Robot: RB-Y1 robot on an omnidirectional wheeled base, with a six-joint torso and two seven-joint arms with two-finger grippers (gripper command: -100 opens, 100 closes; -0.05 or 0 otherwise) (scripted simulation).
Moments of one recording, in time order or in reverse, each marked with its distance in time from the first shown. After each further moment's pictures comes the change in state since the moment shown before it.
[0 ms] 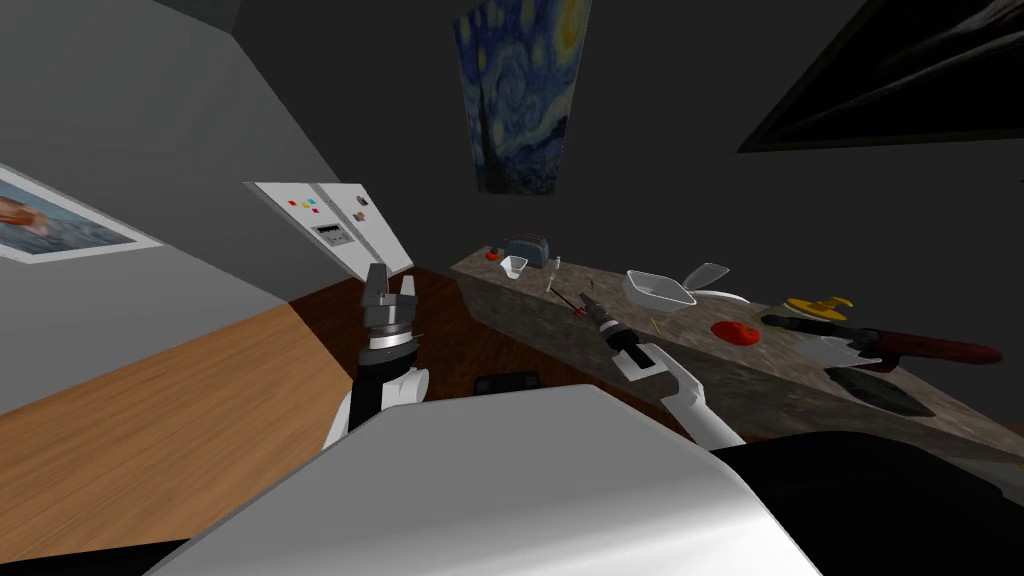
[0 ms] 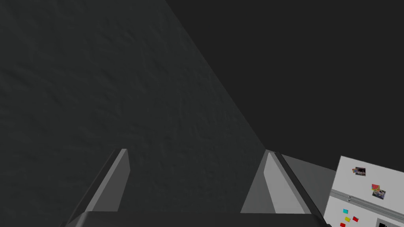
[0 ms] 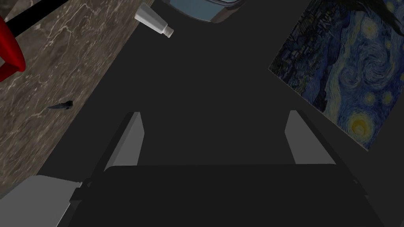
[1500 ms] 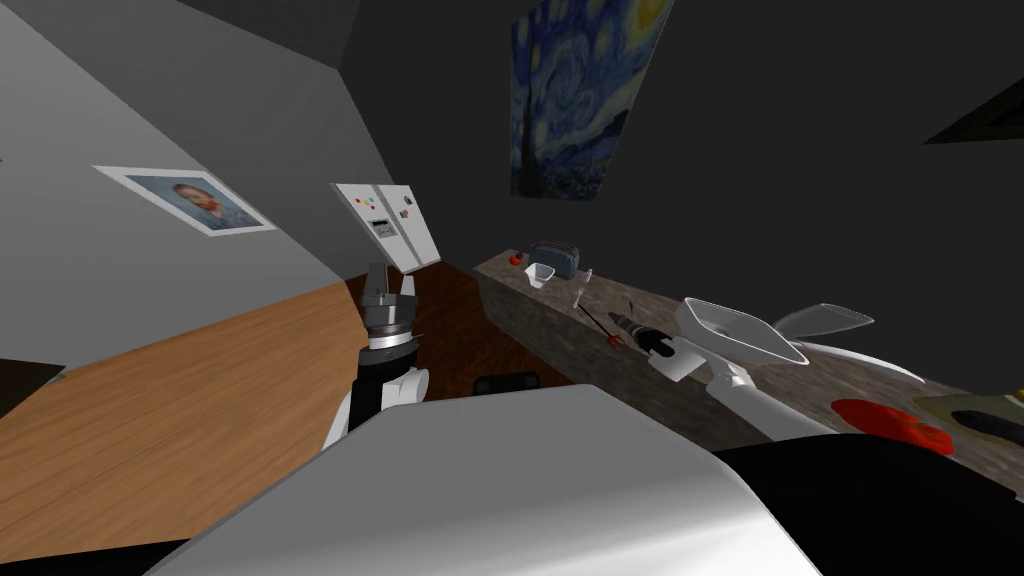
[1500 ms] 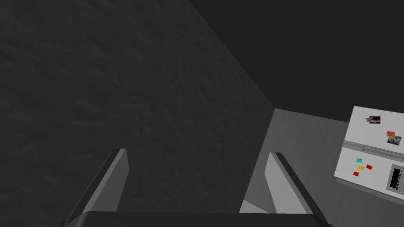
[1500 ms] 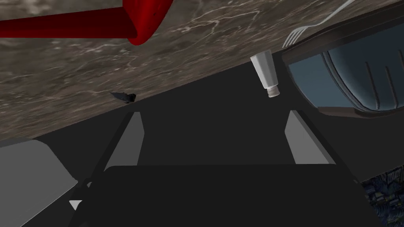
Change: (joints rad) left arm 0.000 0.000 0.000 0.000 0.000 0.000 0.000; right arm -0.049 -0.391 0.135 0.364 -0.077 0.303 0.041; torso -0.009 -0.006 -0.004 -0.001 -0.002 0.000
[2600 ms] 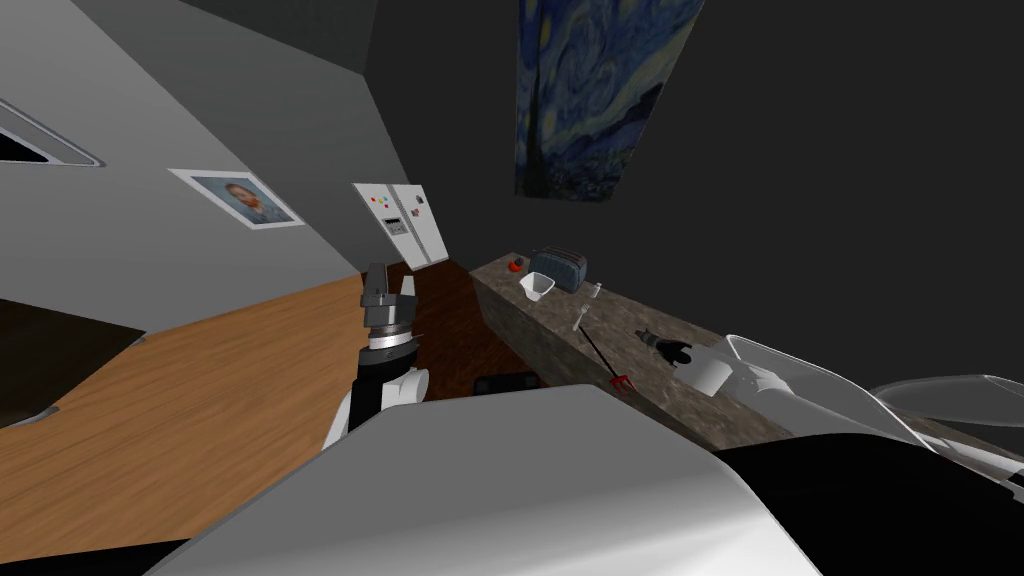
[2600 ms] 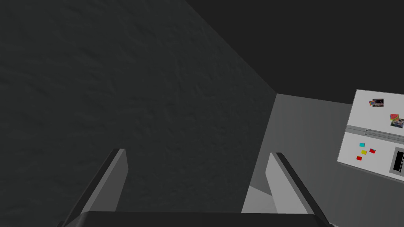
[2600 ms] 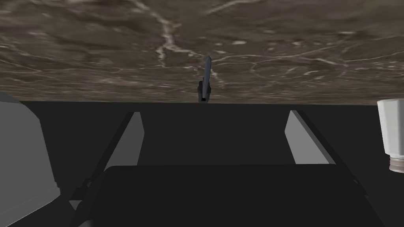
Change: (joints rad) left arm 0.000 0.000 0.000 0.000 0.000 0.000 0.000; right arm 0.007 -0.153 0.155 0.174 -0.064 0.145 0.038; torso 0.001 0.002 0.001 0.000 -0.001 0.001
